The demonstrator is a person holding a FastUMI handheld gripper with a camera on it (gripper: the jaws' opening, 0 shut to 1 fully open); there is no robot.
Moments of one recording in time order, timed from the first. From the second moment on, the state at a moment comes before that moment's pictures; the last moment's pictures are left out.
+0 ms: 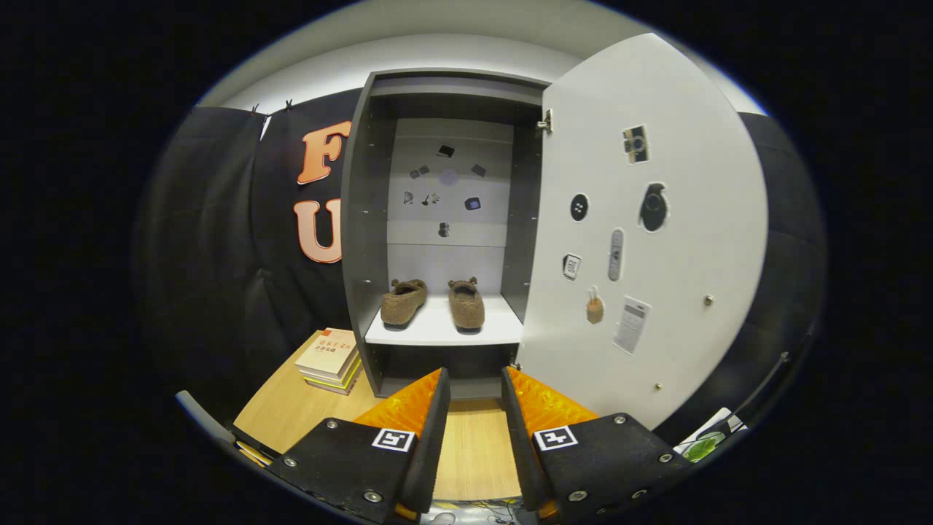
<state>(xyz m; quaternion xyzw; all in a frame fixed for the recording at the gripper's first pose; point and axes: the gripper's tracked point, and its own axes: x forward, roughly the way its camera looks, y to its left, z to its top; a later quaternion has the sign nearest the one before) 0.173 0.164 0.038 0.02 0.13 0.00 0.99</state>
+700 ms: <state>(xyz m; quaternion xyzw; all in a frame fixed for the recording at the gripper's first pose) 0.101 -0.002 0.015 0.04 0.15 -0.14 0.98</state>
